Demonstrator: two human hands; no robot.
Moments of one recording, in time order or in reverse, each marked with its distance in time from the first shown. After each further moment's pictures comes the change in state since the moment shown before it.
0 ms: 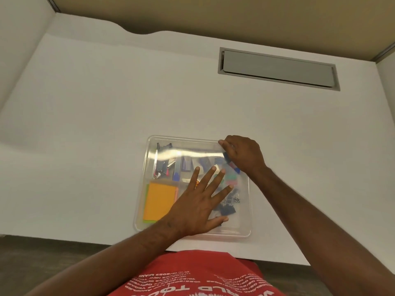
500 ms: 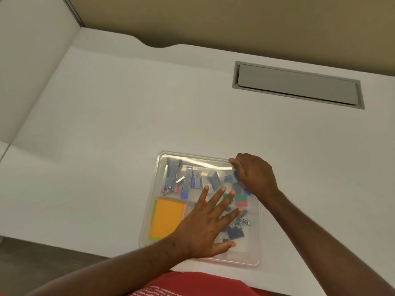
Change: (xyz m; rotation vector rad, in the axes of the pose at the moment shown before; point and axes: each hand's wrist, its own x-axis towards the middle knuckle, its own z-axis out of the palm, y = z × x) left_hand -0.001 -0.003 -0.005 -0.008 -0.020 0.007; right_hand 0.004 0.005 0.006 -0.046 0.003 -0.076
